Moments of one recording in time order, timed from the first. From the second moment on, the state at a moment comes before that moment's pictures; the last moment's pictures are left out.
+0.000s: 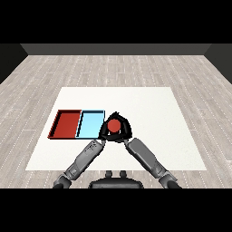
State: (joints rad) left arm -0.42 0.03 -0.54 -1.28 0.16 0.47 -0.20; right arm -0.48 -0.02 0.56 -1.35 -0.33 -0.49 -0.35
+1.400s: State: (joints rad) left arm -0.43 0.03 -0.56 -1.31 0.17 0.58 -0.19; right arm -0.47 -0.02 0.53 -1.40 -0.34 -0.41 -0.36
